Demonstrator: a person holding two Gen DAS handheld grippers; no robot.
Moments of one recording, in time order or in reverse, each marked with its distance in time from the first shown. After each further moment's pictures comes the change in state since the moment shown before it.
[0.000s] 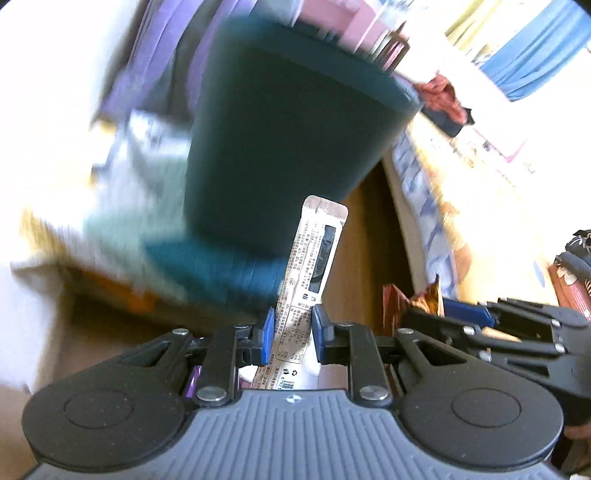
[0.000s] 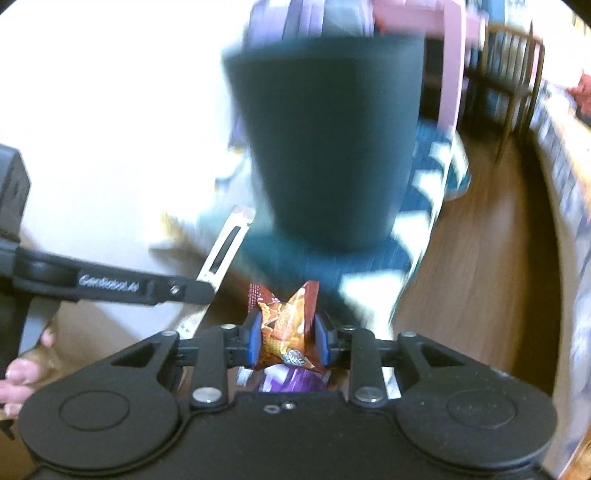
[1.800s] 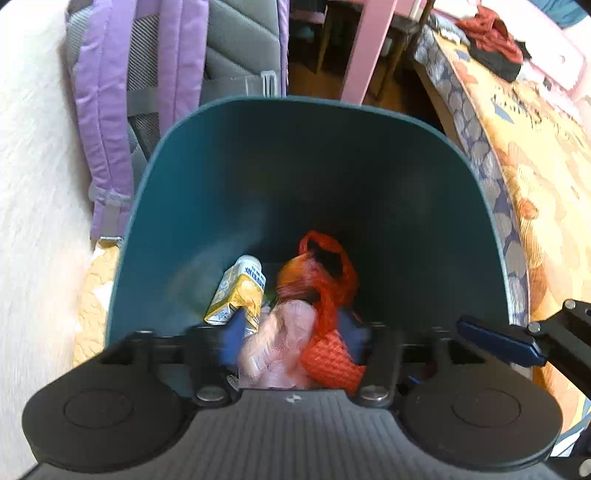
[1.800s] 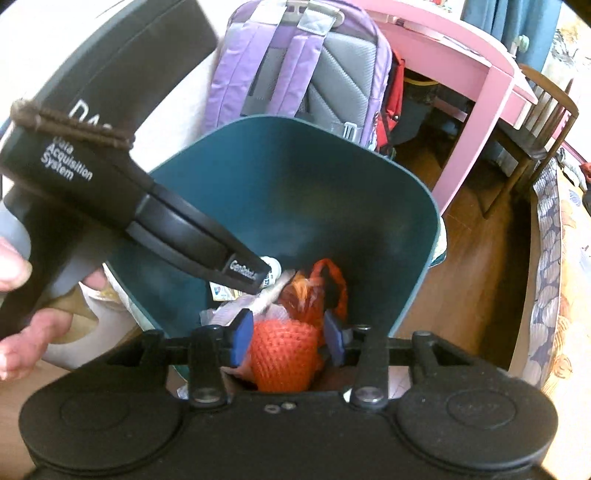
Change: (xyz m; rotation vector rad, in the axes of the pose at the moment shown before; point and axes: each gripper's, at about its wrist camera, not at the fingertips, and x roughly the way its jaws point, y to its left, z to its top) left arm 0.114 -0.034 0.225 0.149 0.222 0.254; right arm 0.082 -0.036 0.223 -0.169 0.156 -0.093
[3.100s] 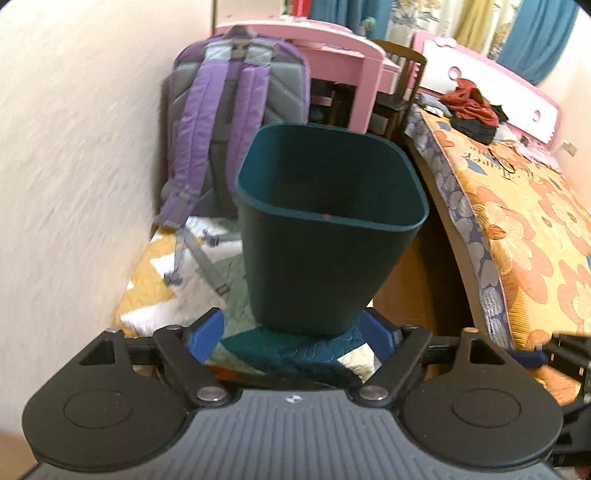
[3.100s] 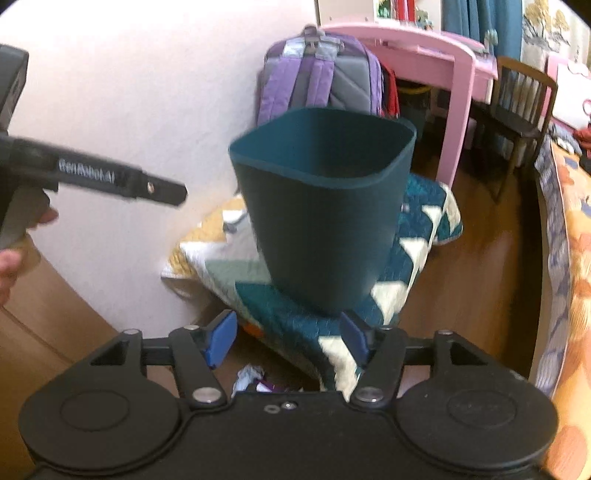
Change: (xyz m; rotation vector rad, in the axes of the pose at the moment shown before) left arm -0.134 0.022 -0.199 -0.047 -0.304 0.012; right arm -0.115 0.036 -0.170 0.109 -0.141 0.125
